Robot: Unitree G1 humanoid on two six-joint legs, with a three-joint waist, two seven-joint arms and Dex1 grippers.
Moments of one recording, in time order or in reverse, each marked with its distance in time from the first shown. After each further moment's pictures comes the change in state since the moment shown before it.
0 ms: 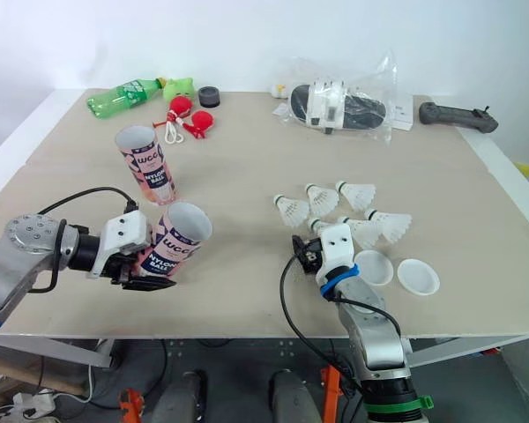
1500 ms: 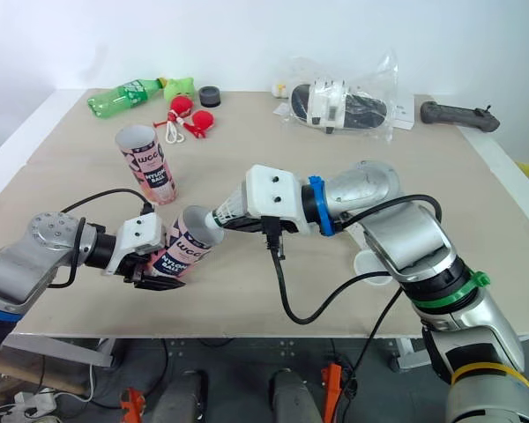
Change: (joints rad) left arm -0.067 -0.060 -0.081 0.060 0.080 -0.024 -0.025; right arm -0.729 -0.466 0.358 -0.139 0.162 0.141 0.870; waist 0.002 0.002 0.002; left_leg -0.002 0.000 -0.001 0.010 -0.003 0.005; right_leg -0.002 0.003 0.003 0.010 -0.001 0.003
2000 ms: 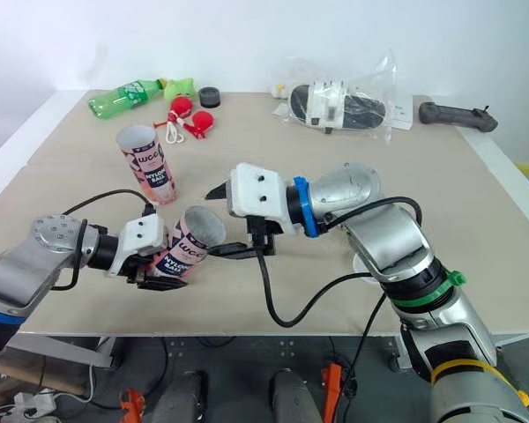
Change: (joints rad) left arm 0.011 -0.022 0.009 -0.013 0.010 0.002 0.007; right arm 0.001 0.088 -0.049 -0.004 0.020 0.048 -0.005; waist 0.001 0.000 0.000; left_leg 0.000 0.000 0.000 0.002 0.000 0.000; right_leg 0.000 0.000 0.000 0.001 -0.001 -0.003
